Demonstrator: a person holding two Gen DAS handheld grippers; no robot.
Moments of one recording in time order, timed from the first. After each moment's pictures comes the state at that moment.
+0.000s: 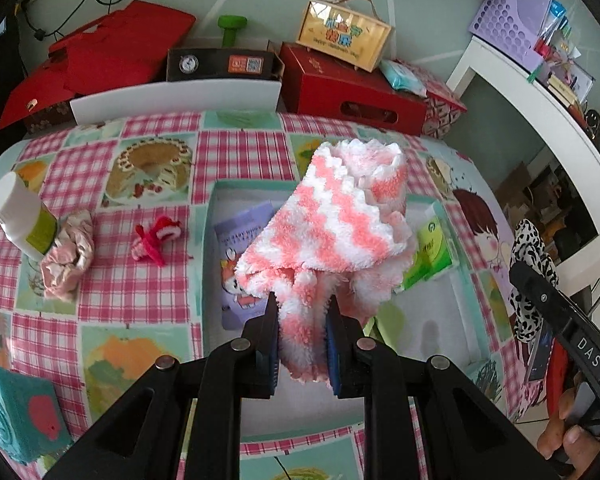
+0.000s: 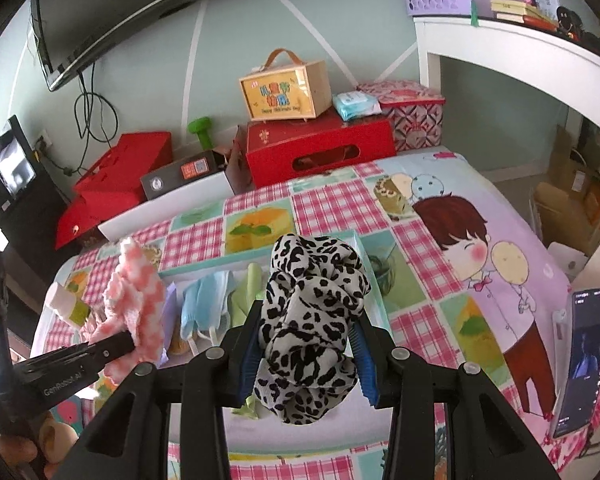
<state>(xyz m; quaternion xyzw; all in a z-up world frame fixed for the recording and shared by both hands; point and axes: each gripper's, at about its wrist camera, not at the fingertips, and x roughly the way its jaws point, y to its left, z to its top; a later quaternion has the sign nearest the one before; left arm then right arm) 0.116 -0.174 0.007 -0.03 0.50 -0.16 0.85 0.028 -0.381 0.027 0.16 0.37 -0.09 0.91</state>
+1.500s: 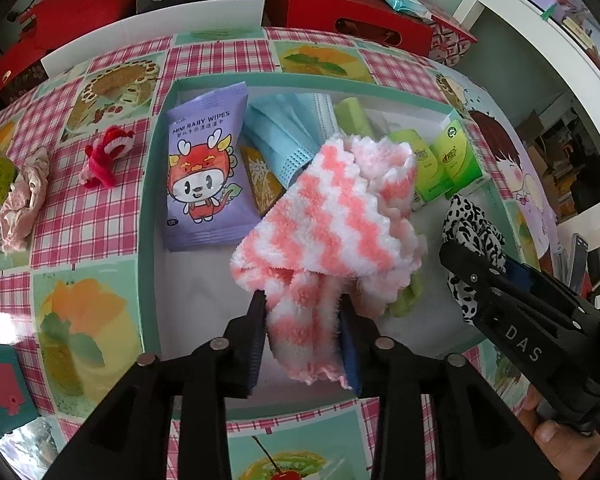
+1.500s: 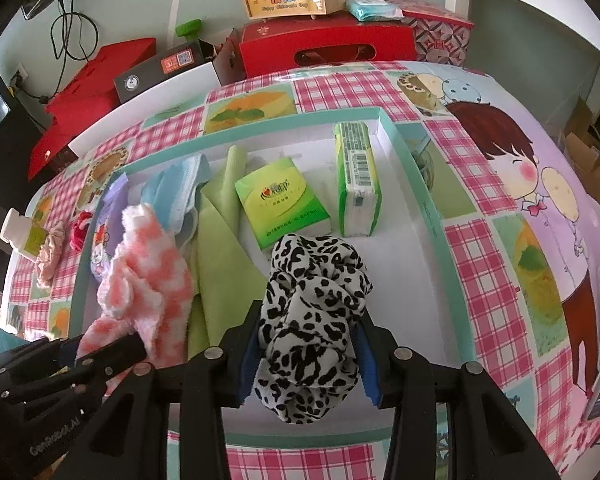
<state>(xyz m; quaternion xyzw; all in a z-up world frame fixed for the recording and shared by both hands) 0.106 -0.202 -0.053 0.01 0.59 -0.16 0.79 0.059 -0.360 -0.062 0.13 0.50 -0.07 0.85</state>
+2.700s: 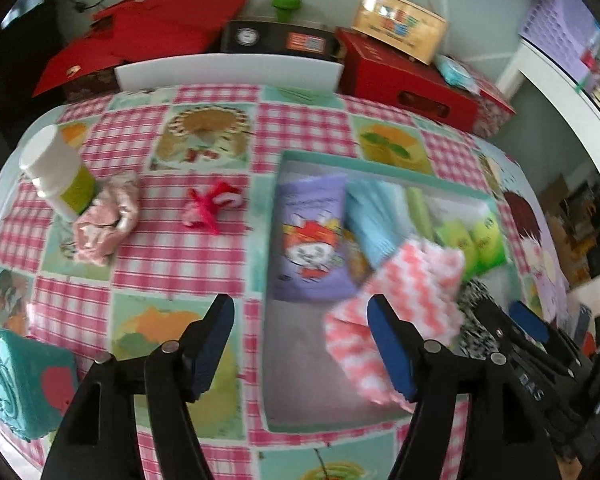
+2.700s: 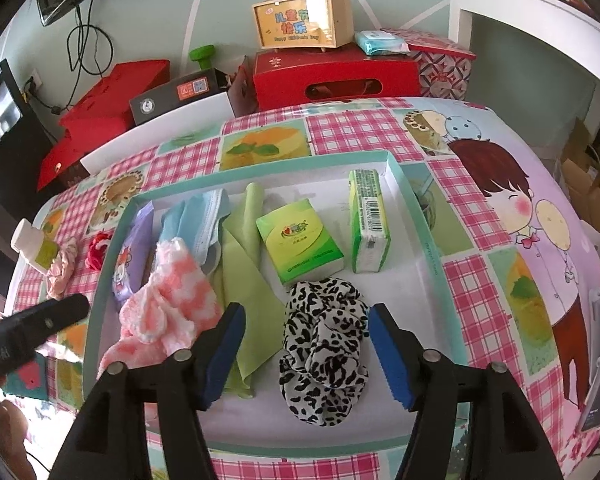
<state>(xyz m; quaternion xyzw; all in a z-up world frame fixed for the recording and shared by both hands) 0.122 -0.140 -0.009 -0.04 0.53 -0.07 0.85 0.059 -0.350 -0.042 0.12 0.46 -0.07 0.88</state>
